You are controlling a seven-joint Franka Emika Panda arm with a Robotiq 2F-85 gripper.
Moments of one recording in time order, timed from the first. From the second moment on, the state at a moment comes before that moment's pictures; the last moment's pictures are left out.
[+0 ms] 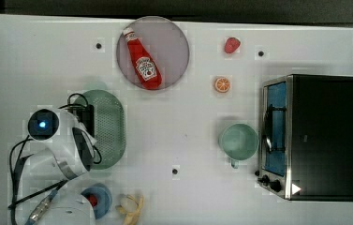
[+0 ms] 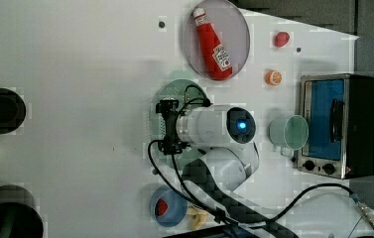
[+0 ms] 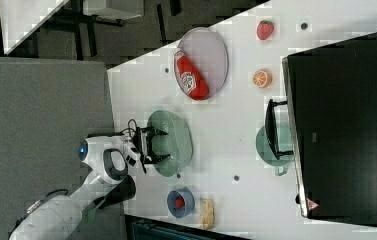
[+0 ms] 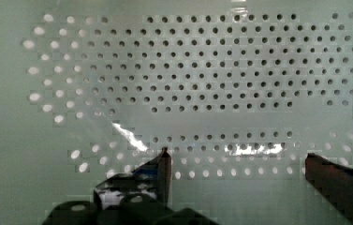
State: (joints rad) arm 0.54 0.58 0.06 -2.09 0.12 1.08 1.21
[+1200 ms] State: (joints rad) arm 0.66 0.68 0.07 -1.92 0.10 1.03 1.31
